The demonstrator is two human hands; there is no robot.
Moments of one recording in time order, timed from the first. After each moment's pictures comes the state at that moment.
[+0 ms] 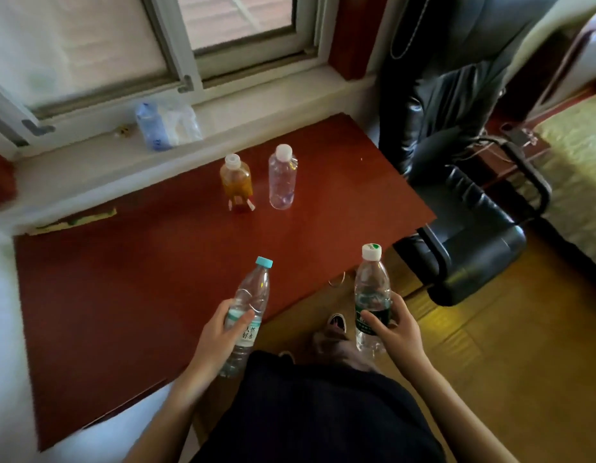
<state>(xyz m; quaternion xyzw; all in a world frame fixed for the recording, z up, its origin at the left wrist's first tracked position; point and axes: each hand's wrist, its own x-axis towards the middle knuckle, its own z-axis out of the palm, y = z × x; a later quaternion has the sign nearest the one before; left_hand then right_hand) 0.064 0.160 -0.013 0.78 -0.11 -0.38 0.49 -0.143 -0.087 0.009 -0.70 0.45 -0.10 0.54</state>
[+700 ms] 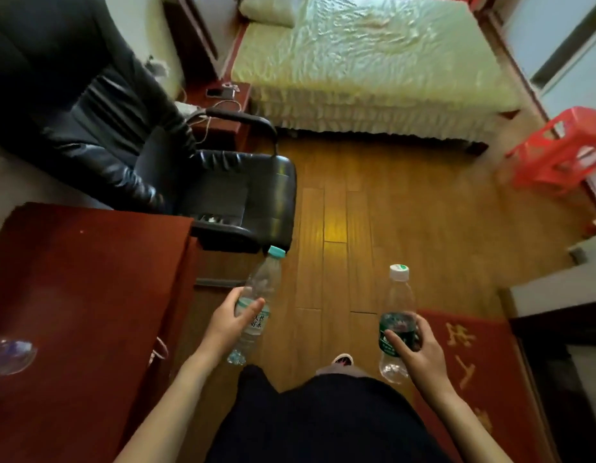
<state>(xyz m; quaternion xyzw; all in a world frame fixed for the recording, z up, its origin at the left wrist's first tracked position) -0.127 -0.133 0.018 0.64 -0.51 -0.52 0.24 -0.465 -0.044 0.005 -0.40 0.75 -0.35 0.39</state>
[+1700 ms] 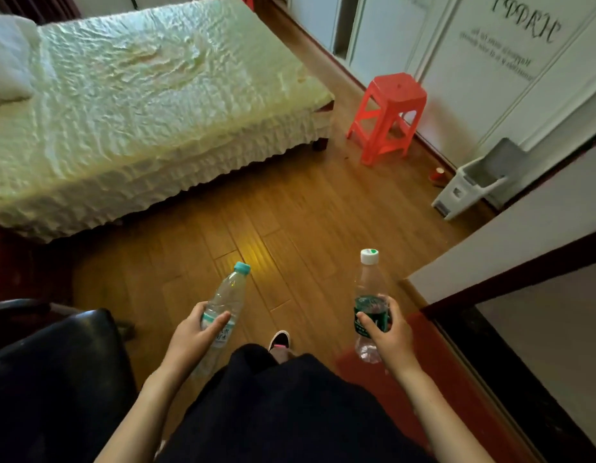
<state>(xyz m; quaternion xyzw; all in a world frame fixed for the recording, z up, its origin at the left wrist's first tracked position) -0.579 -0.558 -0.006 0.52 -0.67 -0.52 0.05 -0.854 -0.331 -0.011 -0.20 0.82 -0.46 0.28</state>
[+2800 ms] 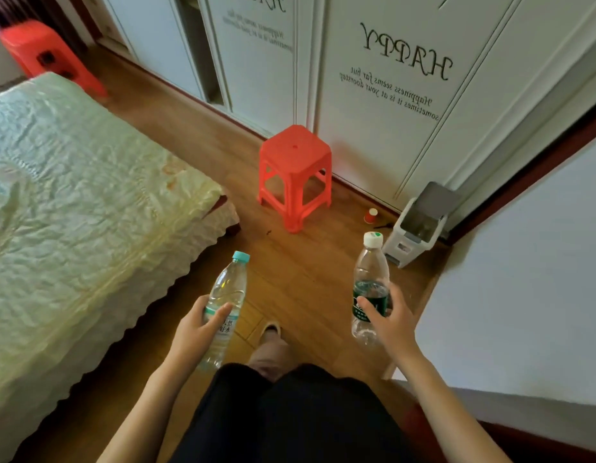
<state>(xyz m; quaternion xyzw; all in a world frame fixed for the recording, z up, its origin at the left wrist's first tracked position) -1.253 -0.931 0.019 0.39 -0.76 -0.52 -0.04 -1.422 -0.631 0.003 -0.03 0.84 -0.51 0.18</state>
